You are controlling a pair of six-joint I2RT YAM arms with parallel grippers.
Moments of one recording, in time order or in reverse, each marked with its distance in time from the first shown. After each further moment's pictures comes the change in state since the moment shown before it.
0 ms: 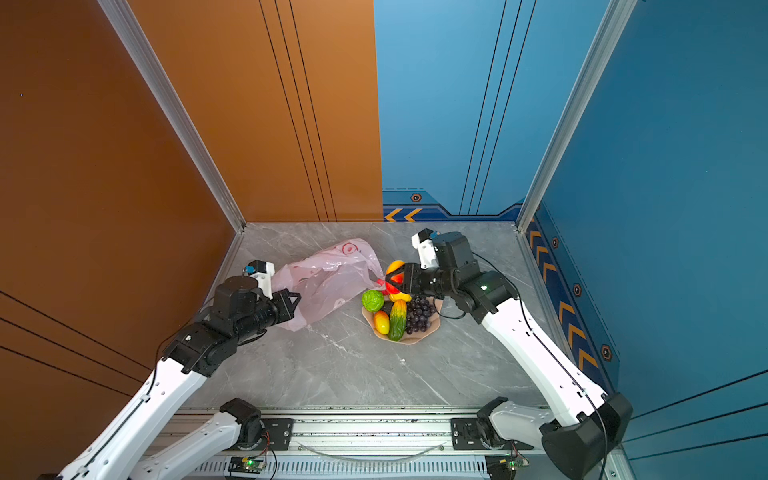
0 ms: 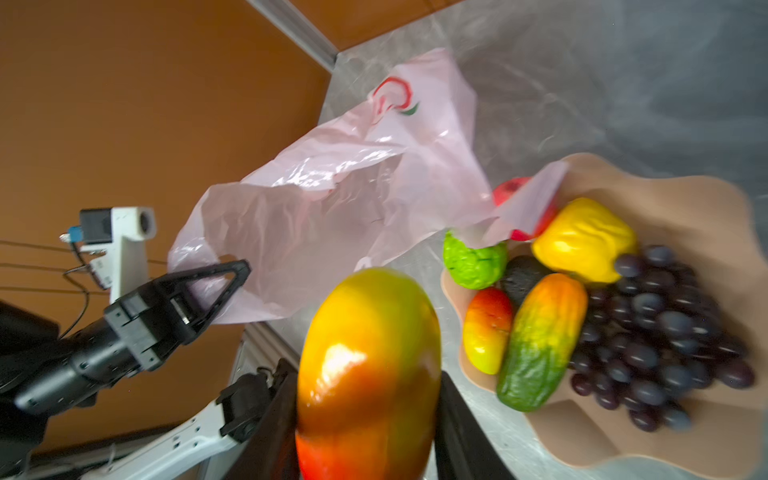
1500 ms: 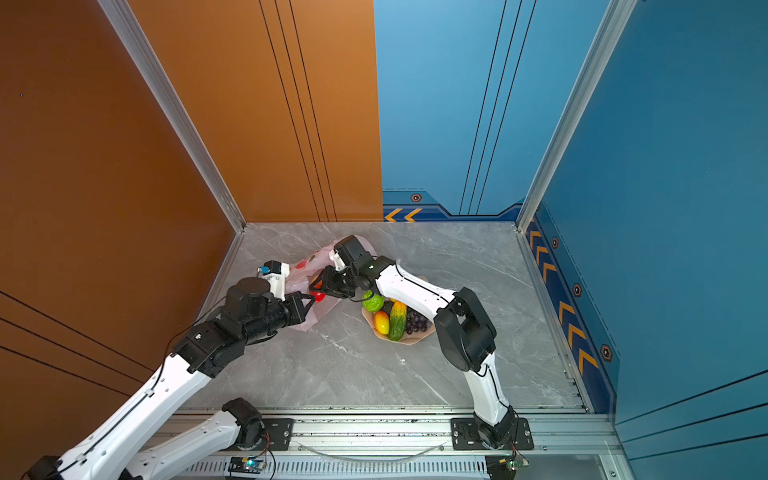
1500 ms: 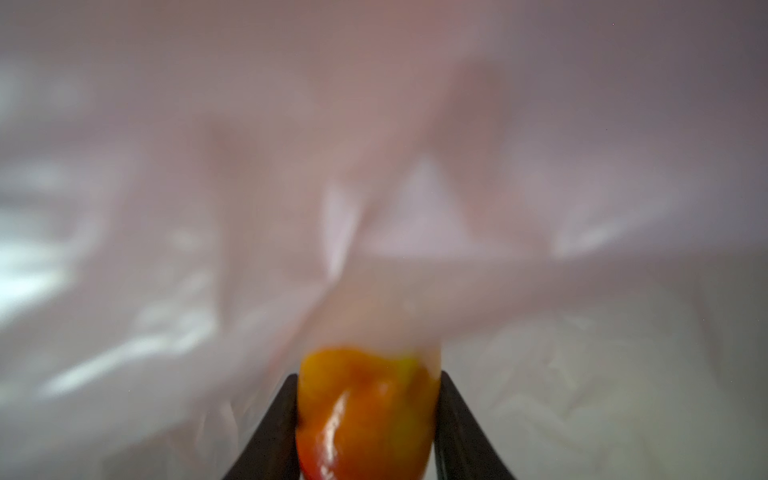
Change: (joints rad) left arm -0.136 0.032 0.000 0.066 0.000 -0.038; right arm 0.252 0.806 0.412 0.300 -0.039 0.280
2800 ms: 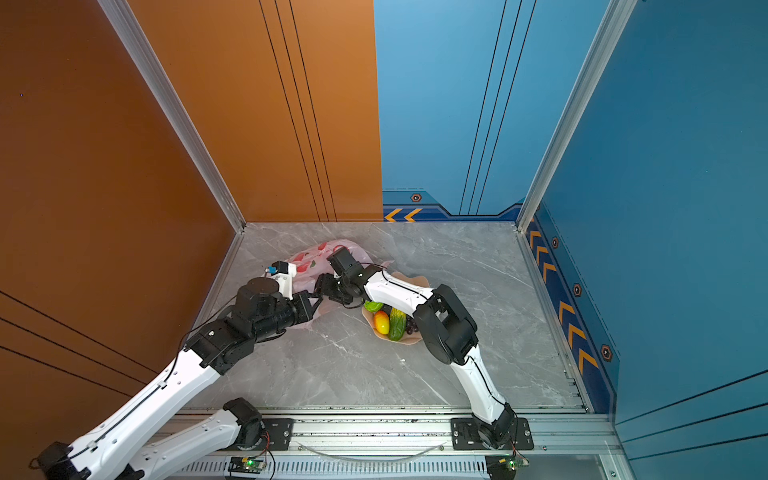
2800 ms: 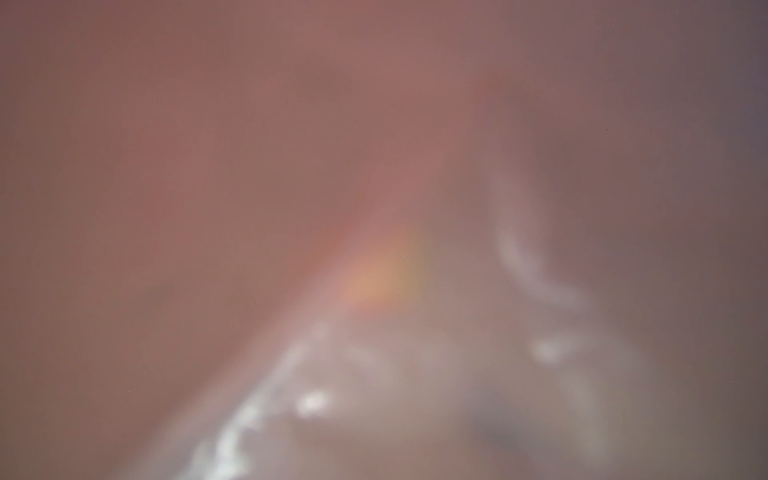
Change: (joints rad) left arm -0.007 0.026 -0.047 0.094 0.008 -0.055; right arm 0.026 0.143 0.035 0.037 0.166 0.017
